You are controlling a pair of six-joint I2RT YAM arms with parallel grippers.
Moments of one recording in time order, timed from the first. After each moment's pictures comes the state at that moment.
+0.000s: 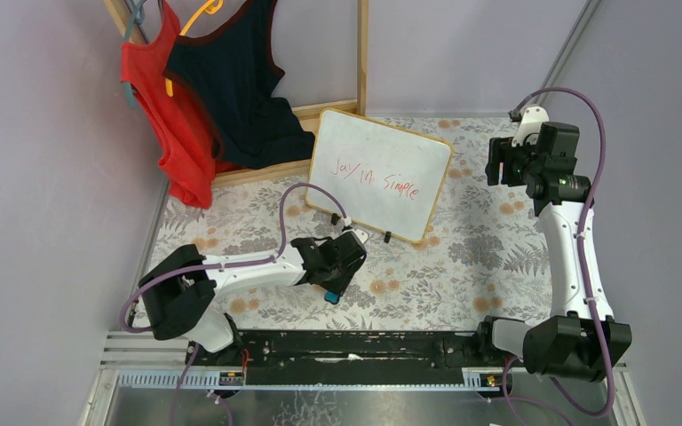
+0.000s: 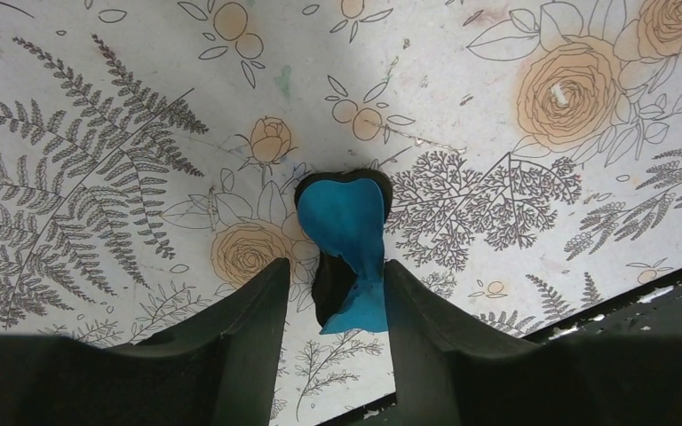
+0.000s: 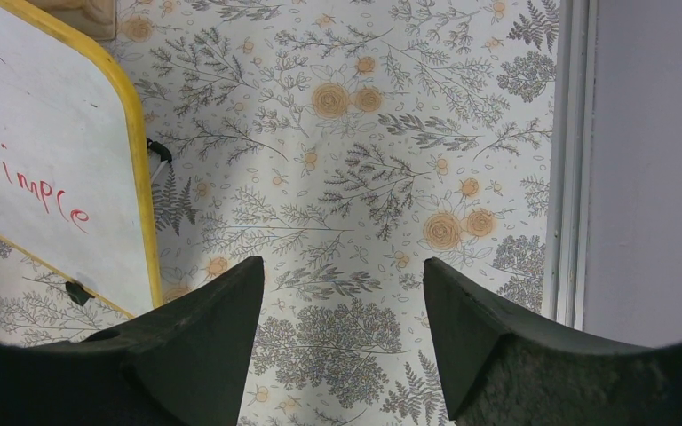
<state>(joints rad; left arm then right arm) -1.04 1.53 0.89 -0.55 -0.15 -0.46 -0.13 1.21 1.25 -0.64 -0.18 -0.17</state>
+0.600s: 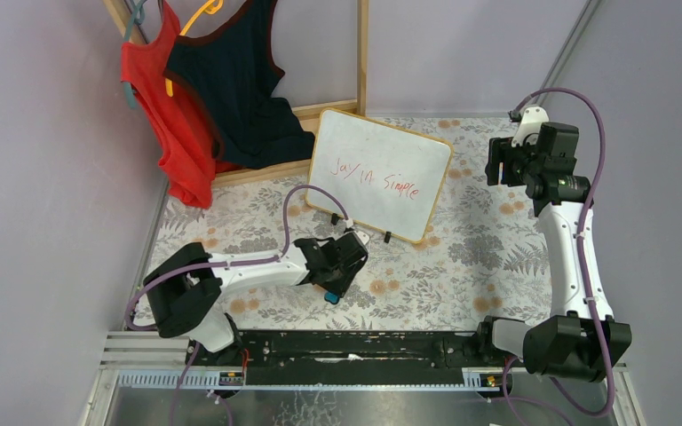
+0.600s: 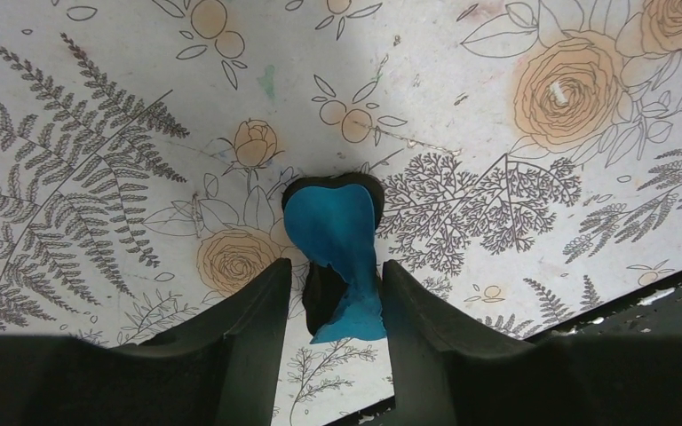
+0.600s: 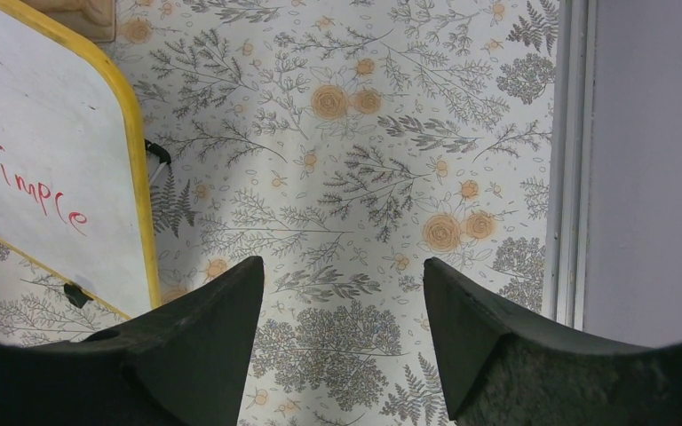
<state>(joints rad) -1.04 1.55 0.89 -0.53 -0.13 -0.46 -0.13 1.21 1.24 -0.63 -0.18 -0.17</state>
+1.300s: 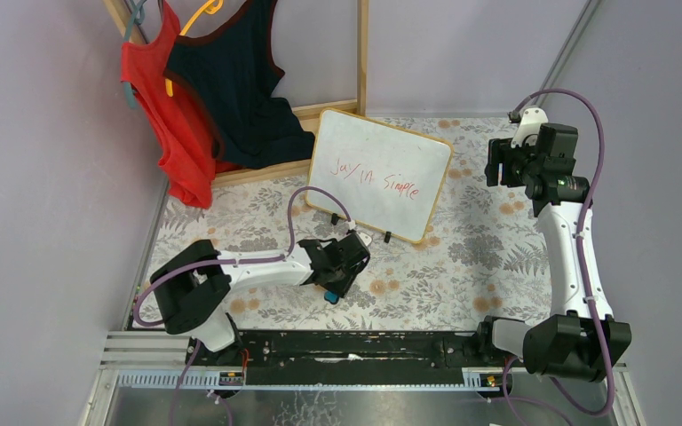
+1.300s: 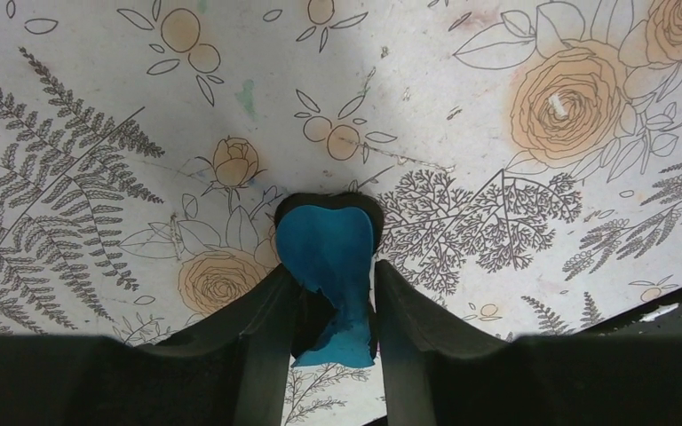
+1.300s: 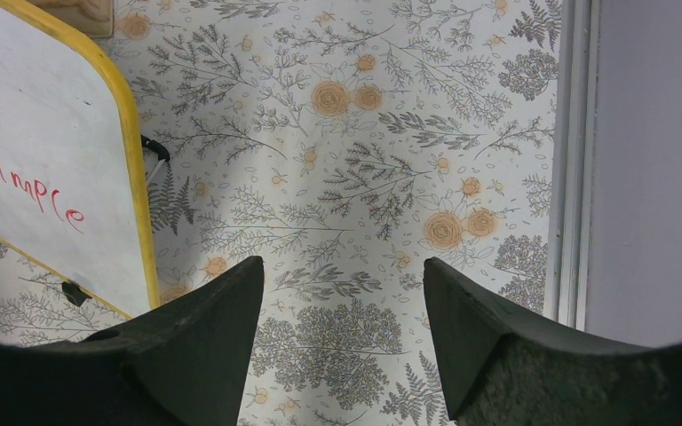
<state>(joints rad) -1.03 1.59 0.89 -0.49 -0.11 -0.46 -0.13 1.21 1.23 -0.62 -0.18 -0.17</state>
